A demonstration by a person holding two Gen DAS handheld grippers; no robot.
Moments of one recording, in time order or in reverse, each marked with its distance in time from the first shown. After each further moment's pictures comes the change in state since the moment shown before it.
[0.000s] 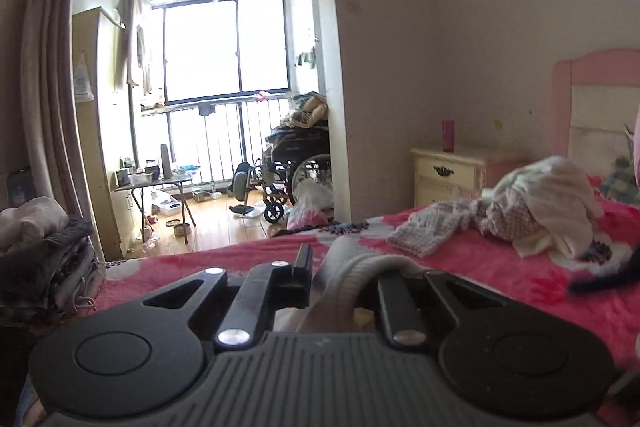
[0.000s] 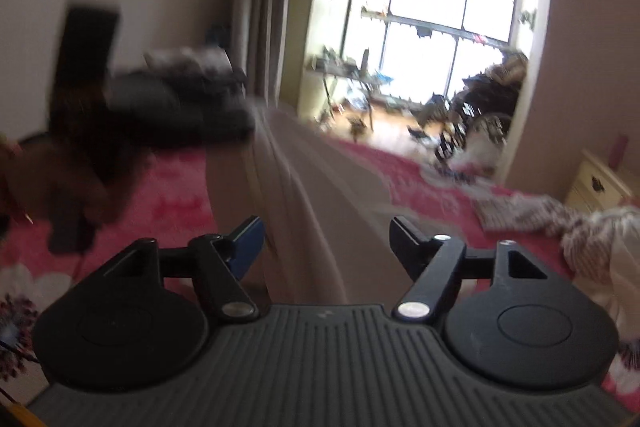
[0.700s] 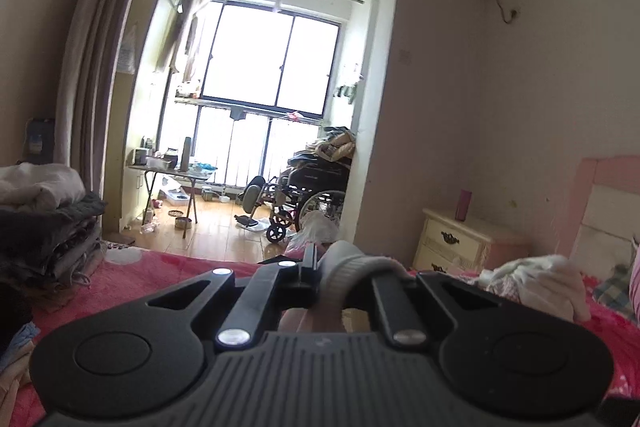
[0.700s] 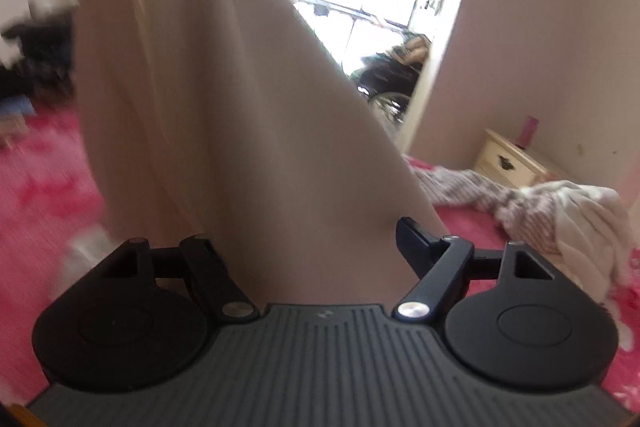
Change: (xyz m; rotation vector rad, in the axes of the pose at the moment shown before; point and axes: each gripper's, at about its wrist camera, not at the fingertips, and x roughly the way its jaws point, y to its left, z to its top) left arm -0.034 0.039 0.021 -0.269 -0.079 0.040; right arm 0.089 0.028 -0.021 -0.042 0.031 -0.382
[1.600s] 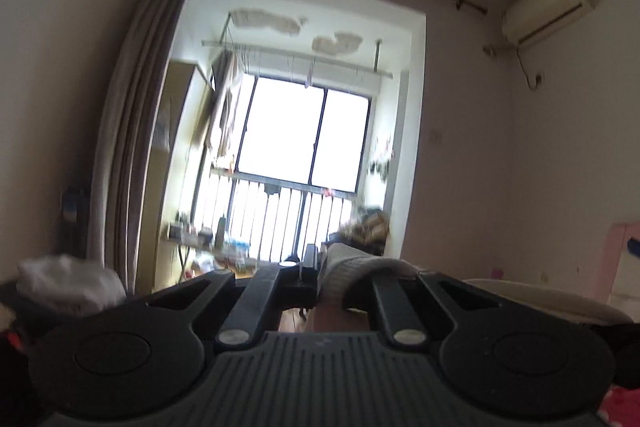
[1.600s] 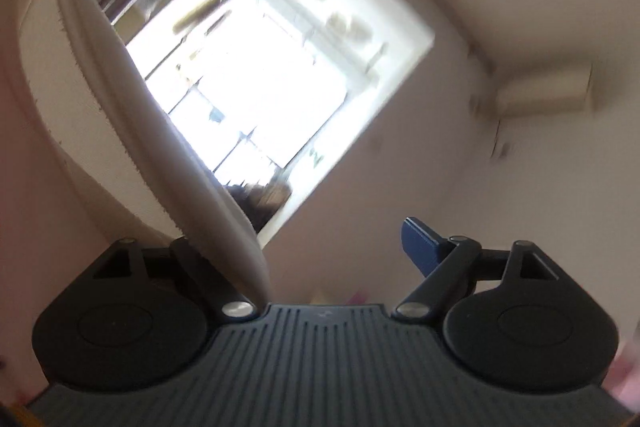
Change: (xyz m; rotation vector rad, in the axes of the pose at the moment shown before) left arm -0.054 -0.021 0.137 0.033 -0.267 0.109; right arm -0.073 -0.120 0.142 -0.346 -0.495 -0.431
